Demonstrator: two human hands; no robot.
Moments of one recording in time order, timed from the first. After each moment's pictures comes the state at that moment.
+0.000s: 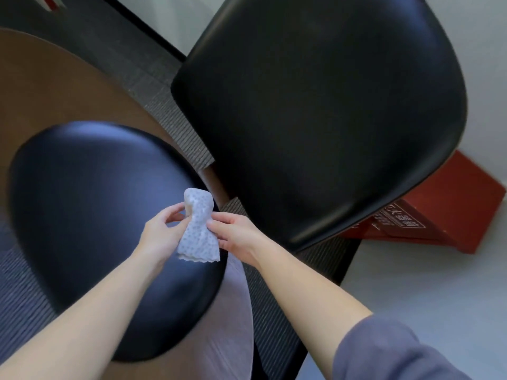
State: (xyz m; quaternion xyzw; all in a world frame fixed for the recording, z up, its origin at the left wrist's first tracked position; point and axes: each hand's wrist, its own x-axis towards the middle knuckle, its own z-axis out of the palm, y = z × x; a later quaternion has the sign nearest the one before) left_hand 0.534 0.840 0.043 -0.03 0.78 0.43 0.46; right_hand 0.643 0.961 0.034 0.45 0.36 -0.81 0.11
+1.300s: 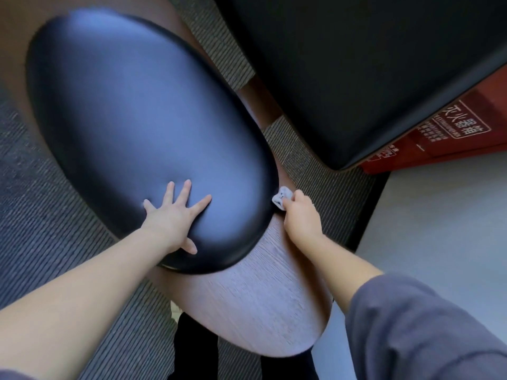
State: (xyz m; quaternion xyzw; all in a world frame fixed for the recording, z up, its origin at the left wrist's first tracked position) left_hand 0.529 0.652 -0.057 0.50 0.73 -0.22 0.41; right_hand 0.751 0.819 -0.083 0.44 0.85 -0.15 0.25
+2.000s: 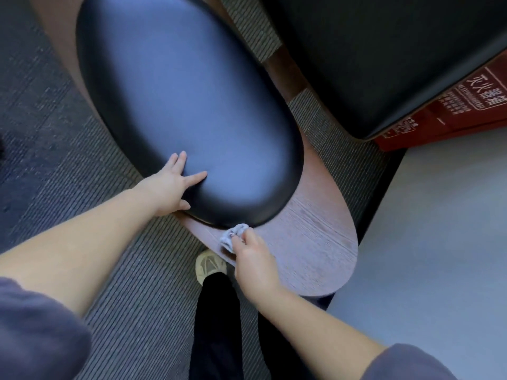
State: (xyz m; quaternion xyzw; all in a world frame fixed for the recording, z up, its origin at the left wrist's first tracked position) left_hand 0.472 0.582 -0.049 0.54 0.72 -0.16 0.41; right_hand 0.721 0.591 -0.029 0.37 0.86 -0.28 0.20
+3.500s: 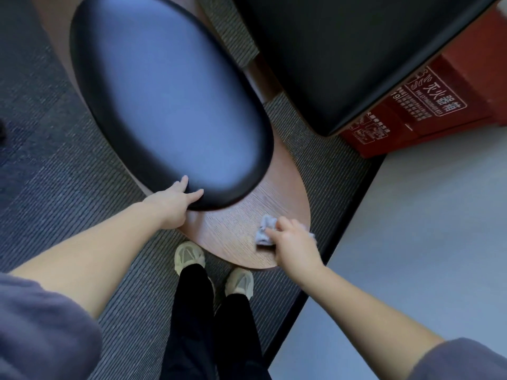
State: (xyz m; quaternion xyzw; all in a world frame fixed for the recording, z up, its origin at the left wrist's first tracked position) left_hand 0.583 0.576 -0.009 0.48 0.73 -0.17 0.46; right_hand 0.844 0.694 0.028 0.27 0.92 -0.17 0.23
